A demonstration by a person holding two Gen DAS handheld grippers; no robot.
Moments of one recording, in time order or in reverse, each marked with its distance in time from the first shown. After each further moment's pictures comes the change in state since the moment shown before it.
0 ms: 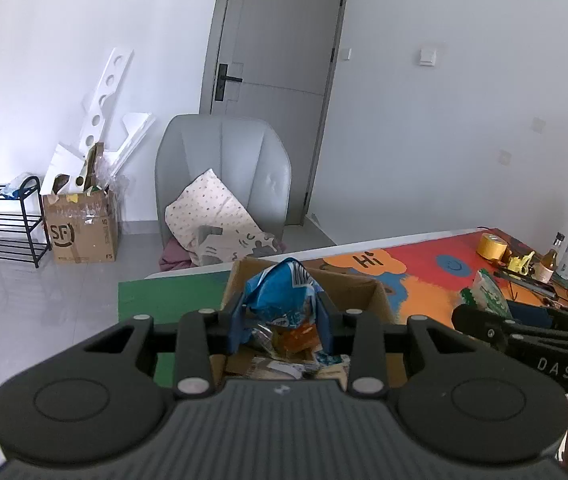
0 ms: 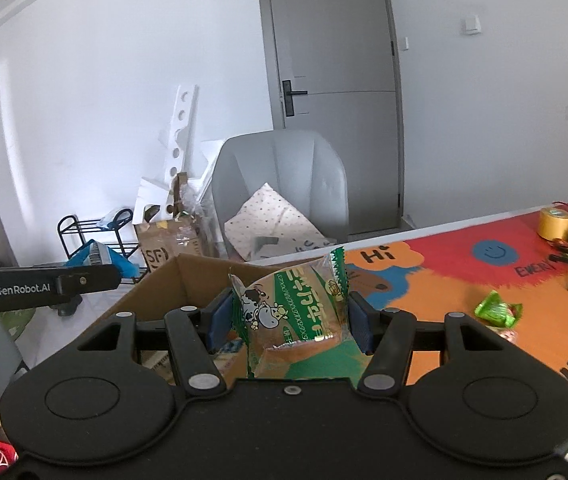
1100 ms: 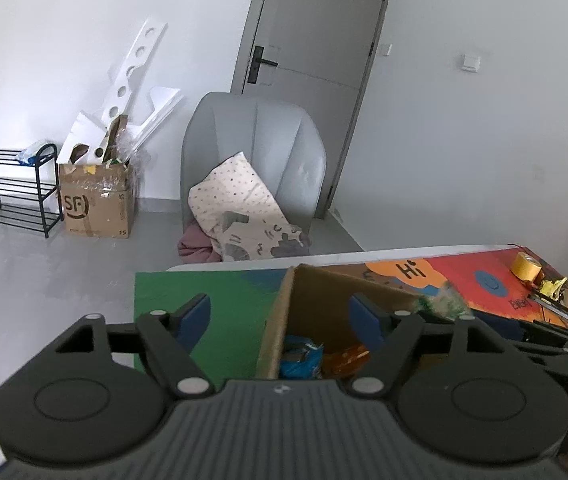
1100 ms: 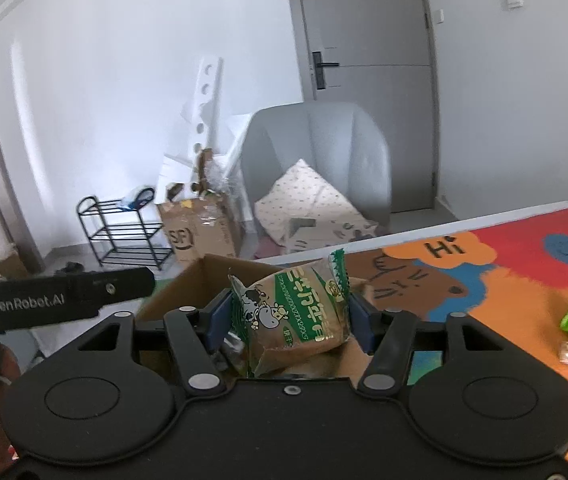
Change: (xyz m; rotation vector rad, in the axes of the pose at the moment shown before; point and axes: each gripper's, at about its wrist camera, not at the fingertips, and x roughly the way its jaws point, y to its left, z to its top) left arm 0.048 0.046 0.007 -0.104 0.040 0.049; right arm 0.077 0.043 0.009 0.002 0.078 0.094
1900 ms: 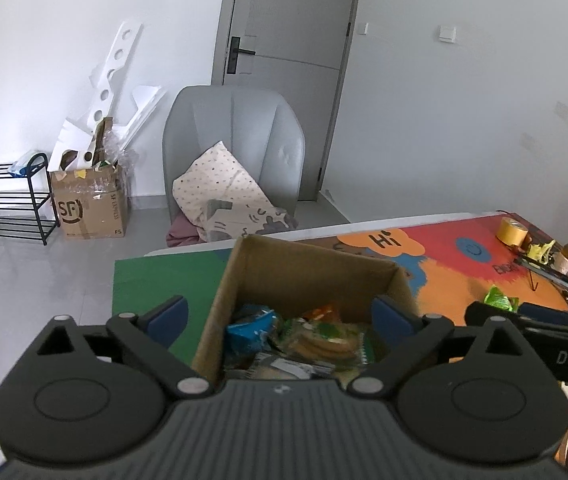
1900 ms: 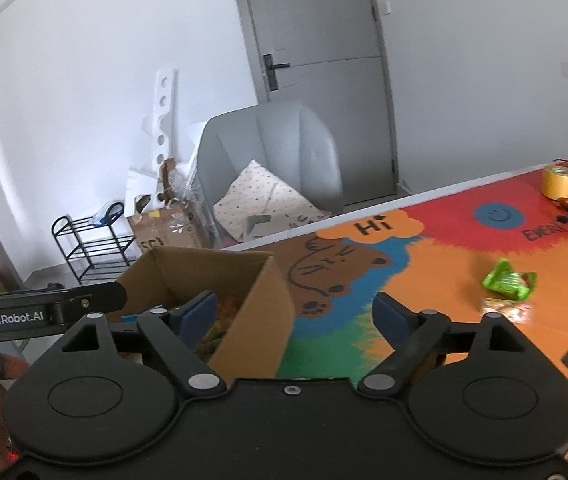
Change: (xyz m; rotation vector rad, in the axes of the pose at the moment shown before) left arm -0.021 -0.050 -0.015 0.087 0.037 -0.001; right arm -0.063 -0.049 -0.016 0.104 -0.005 -0.112
